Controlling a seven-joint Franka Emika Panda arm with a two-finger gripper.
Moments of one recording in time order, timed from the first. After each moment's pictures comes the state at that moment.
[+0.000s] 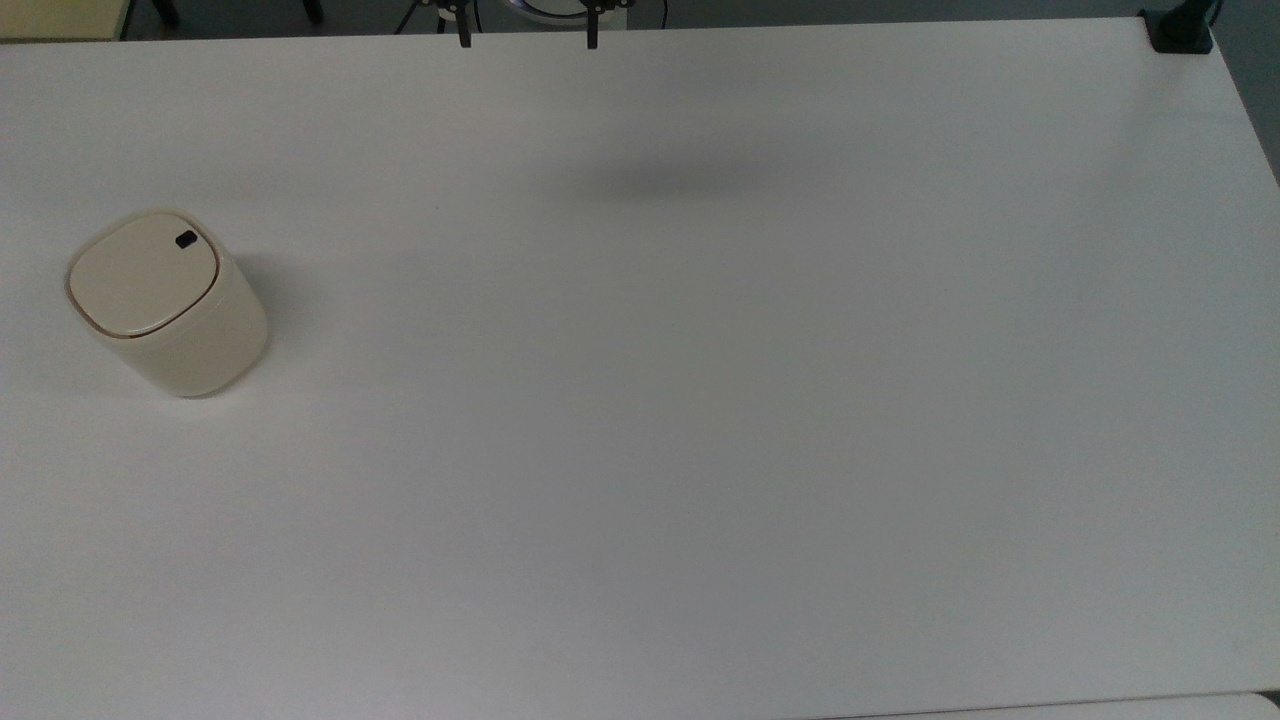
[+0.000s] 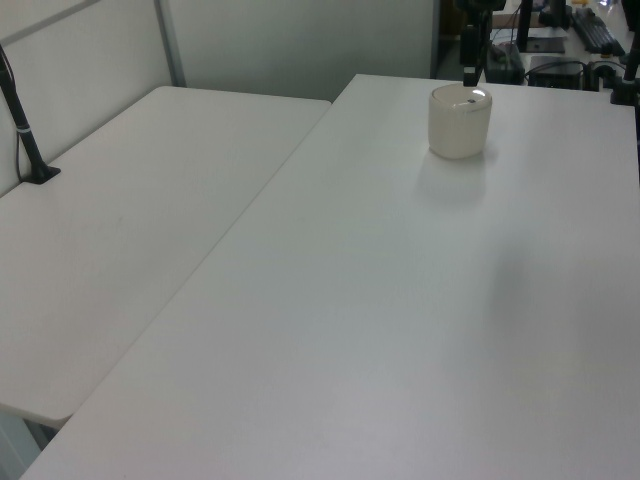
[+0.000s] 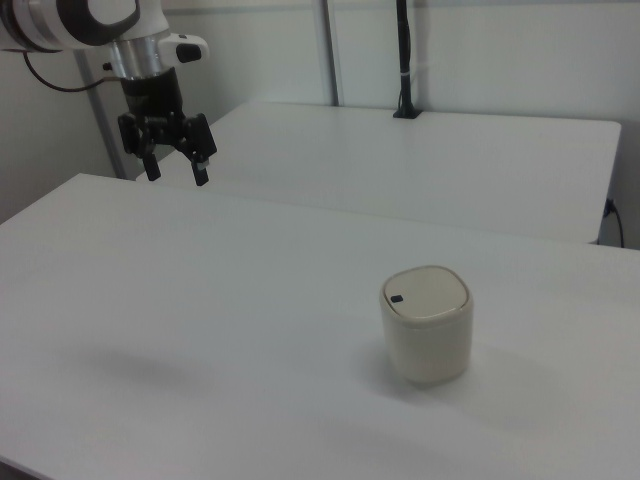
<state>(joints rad) 0.07 0.05 0.01 -1.52 -0.06 1.53 0.01</state>
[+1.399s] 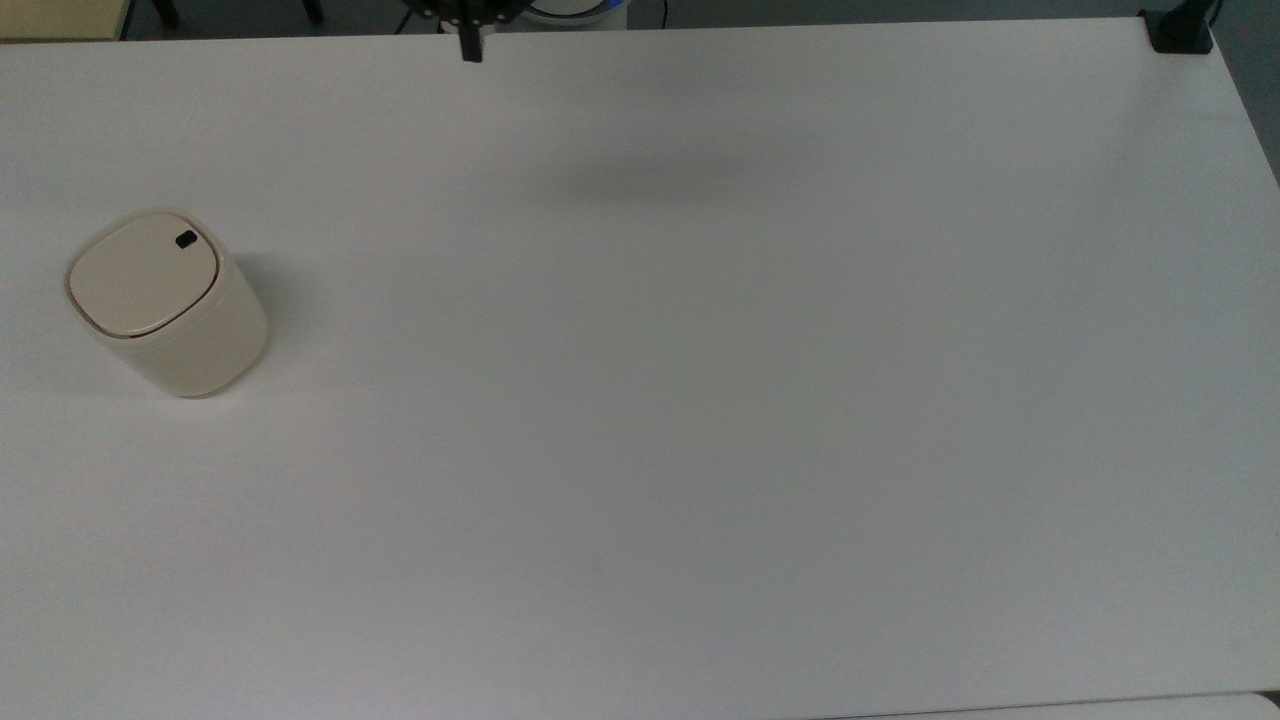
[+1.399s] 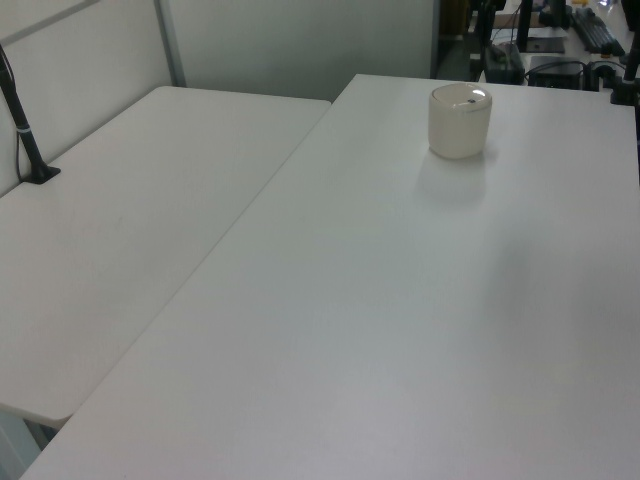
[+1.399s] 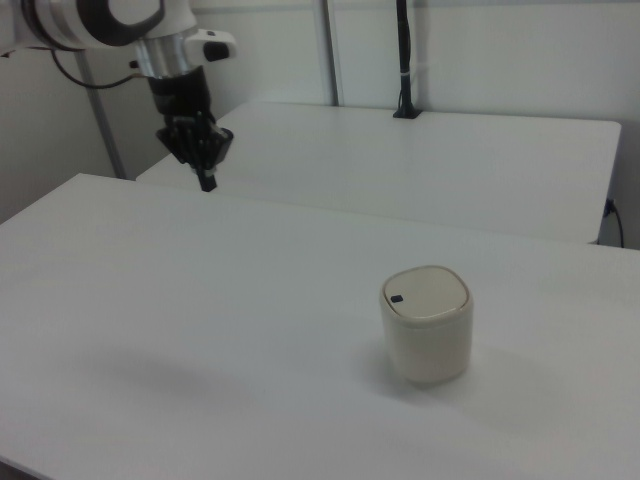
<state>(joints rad) 0.00 0.05 0.00 -1.52 -0.06 1.56 0.01</state>
